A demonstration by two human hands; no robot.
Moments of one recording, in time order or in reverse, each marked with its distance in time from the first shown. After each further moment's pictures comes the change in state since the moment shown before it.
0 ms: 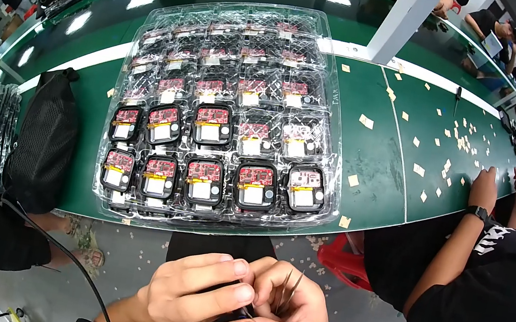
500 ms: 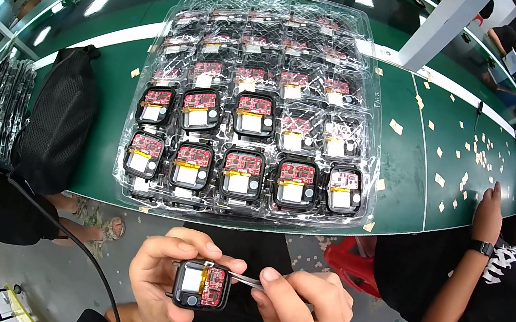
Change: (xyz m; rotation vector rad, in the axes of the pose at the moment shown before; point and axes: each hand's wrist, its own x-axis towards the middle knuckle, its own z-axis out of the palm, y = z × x) left_hand -0.030 0.013 -0.007 -0.994 0.461 -0.655; right_hand 0.016 -0.008 0.009 -1.600 0.030 -0.795
